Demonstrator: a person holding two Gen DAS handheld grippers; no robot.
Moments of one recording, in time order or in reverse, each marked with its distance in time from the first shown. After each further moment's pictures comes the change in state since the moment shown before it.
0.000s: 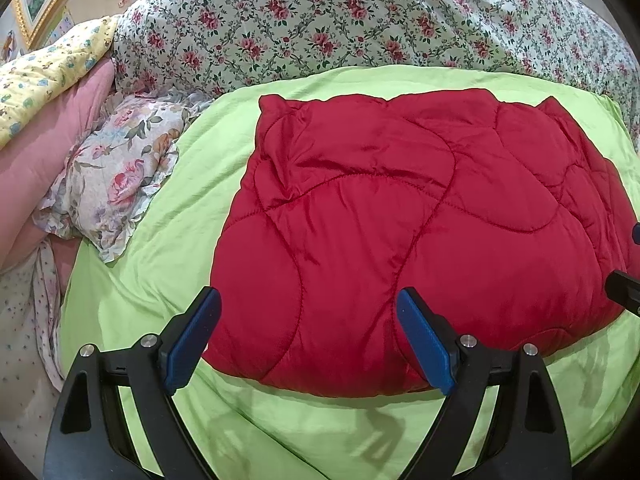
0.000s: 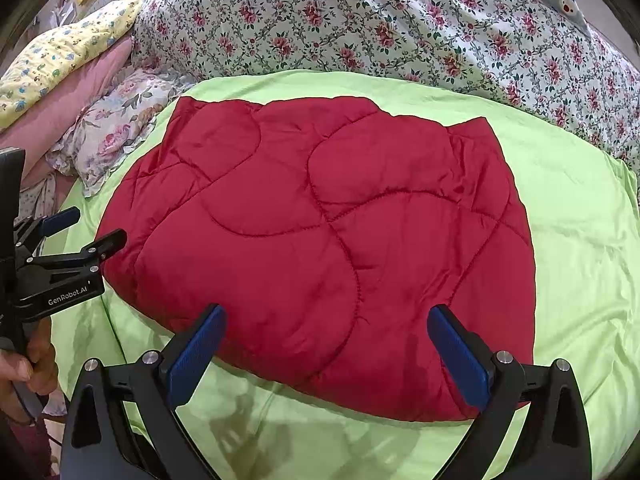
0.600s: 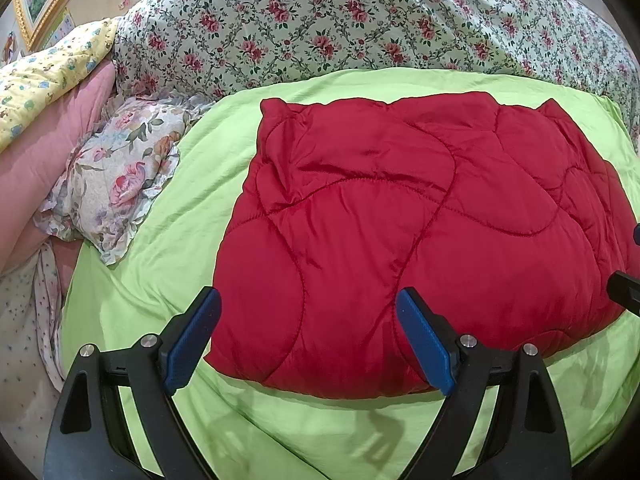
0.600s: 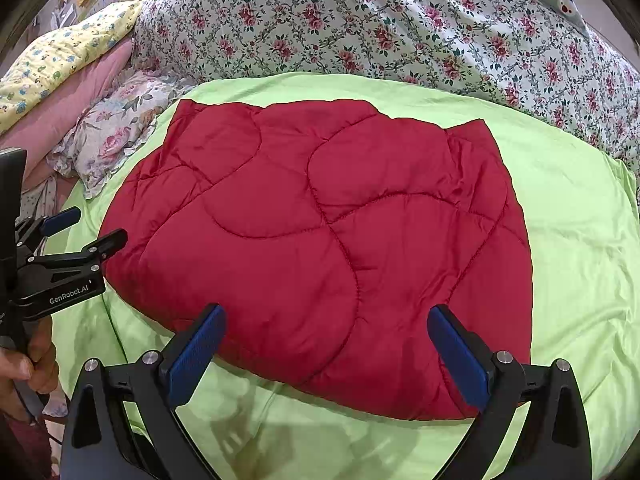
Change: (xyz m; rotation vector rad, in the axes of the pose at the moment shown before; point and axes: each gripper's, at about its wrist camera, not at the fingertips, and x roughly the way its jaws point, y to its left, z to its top) left arm -0.002 0.002 0.001 0.002 -0.006 0.001; right arm -0.004 0.000 0.002 0.000 -0.007 0.000
